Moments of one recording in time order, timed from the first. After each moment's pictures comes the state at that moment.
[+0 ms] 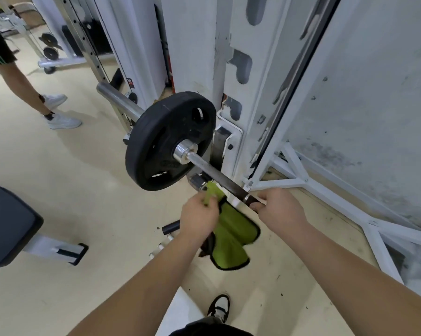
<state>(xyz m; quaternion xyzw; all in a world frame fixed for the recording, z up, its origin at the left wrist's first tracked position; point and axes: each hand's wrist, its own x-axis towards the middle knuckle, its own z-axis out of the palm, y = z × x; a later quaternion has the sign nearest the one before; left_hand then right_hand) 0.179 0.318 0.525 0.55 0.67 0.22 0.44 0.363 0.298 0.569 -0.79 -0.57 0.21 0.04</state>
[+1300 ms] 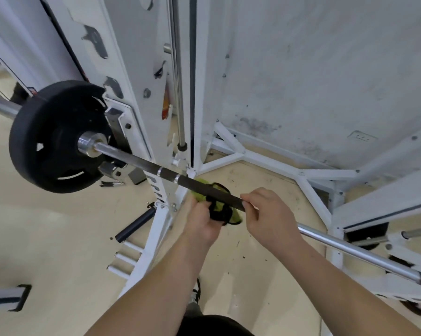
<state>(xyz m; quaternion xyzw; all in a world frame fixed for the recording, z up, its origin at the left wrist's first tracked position) 0.342 0.200 0.510 0.07 0.47 0.29 0.83 0.458 0.100 0.570 -0.78 -0.56 0.08 0.25</state>
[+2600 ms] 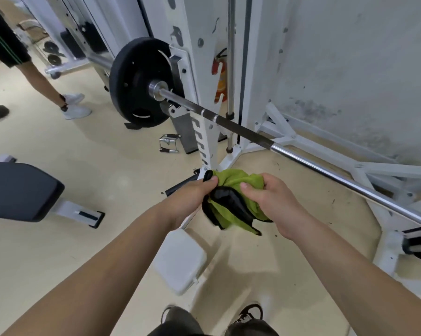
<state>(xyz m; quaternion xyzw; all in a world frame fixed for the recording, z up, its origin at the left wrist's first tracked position) 0.197 0.049 0.589 0.49 0.55 0.12 0.67 0.393 -0.018 0.582 -0.67 -0.33 0.54 0.39</state>
